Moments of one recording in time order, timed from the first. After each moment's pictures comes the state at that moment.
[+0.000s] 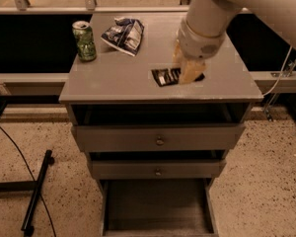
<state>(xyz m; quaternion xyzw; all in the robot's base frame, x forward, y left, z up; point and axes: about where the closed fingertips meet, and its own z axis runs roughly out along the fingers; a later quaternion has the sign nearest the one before) 0.577 -0.085 0.907 -0.79 0.60 -0.05 0.15</state>
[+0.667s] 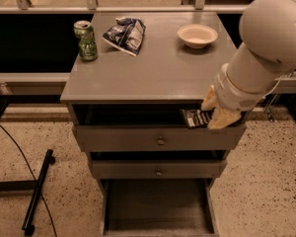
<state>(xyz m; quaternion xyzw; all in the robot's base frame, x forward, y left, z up) 0.495 -0.161 0.840 -0.75 0.65 -0.03 0.13</state>
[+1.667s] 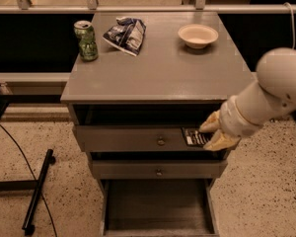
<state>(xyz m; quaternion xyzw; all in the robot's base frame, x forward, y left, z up) 0.490 -0.176 0.755 -0.72 0.66 0.08 0.19</state>
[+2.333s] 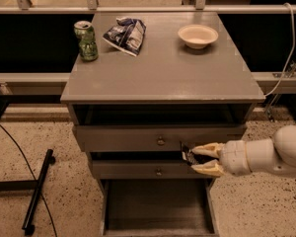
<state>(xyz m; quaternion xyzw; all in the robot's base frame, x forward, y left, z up) 0.484 -0.164 0.650 -0.61 0.65 0.22 0.40</state>
